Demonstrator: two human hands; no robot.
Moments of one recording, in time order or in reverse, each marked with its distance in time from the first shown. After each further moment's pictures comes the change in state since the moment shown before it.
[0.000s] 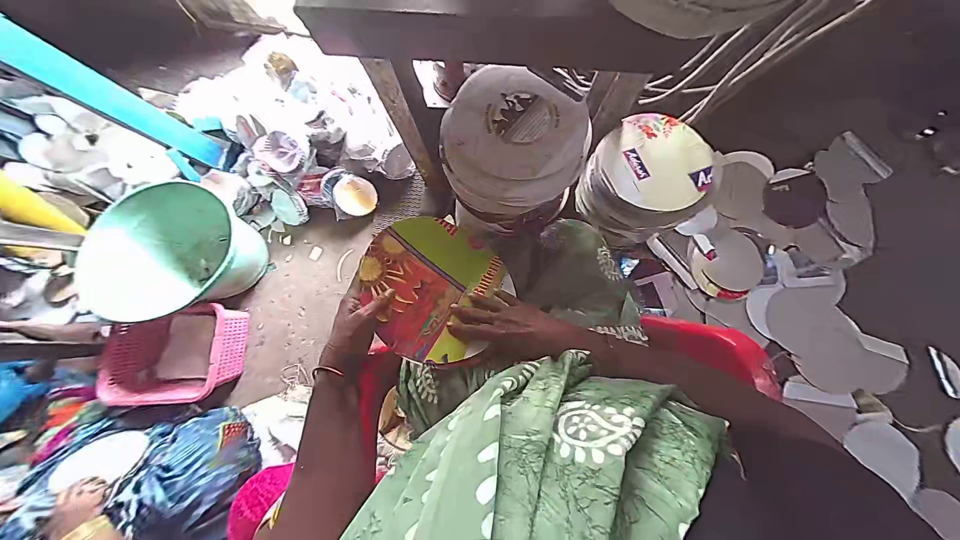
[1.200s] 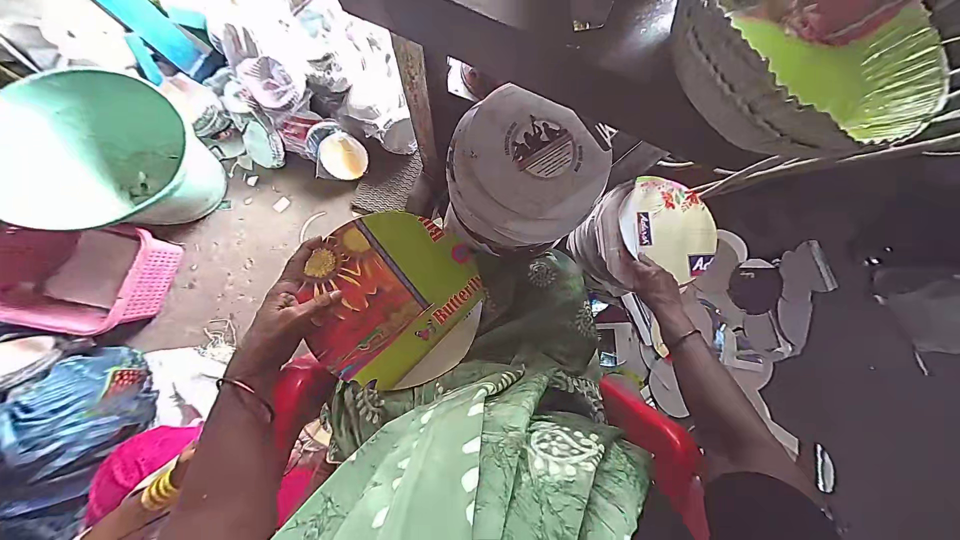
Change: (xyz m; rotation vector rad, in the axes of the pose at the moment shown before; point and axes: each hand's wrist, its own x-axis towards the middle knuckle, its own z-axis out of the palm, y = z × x) left_hand 0.022 -0.011 -0.017 0.062 0.039 -0.023; right_hand -0.179 0.256 -0.100 -0.298 0.413 1.039
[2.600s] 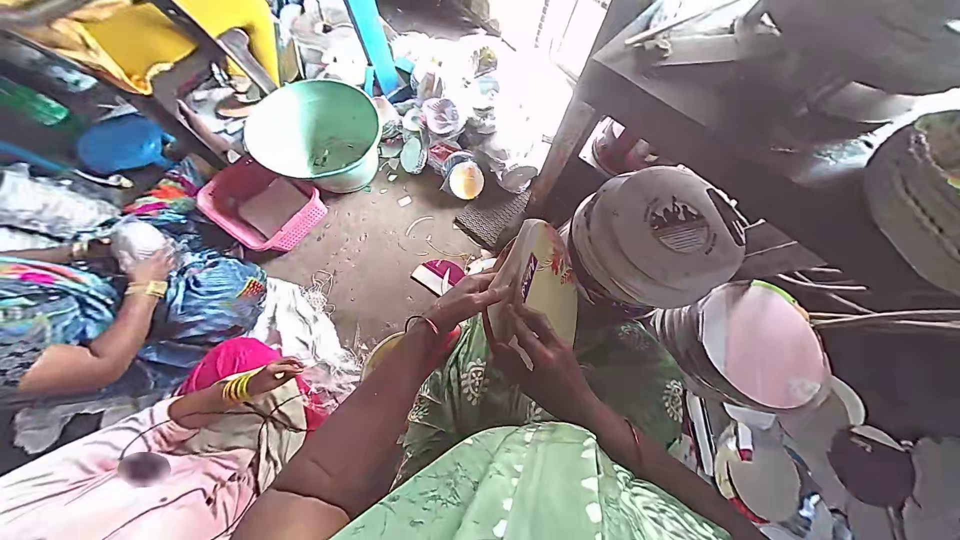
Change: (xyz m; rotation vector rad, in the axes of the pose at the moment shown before) left_hand -0.018 0.020 0.011 -0.115 -0.277 0.092; right_hand -0.164 -0.355 0.013 0.537 0.171 -1.084
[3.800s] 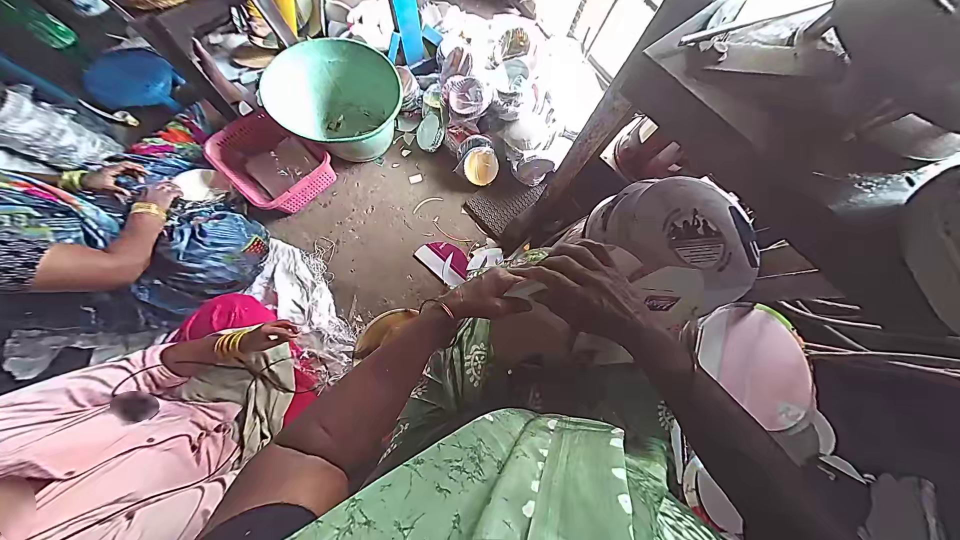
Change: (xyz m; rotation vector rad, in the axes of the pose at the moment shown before) left_hand 0.007 -0.012 0.003 0.349 -0.151 0.388; right_hand 0.085 0.049 -0.068 -0.405 -0.206 -0.583
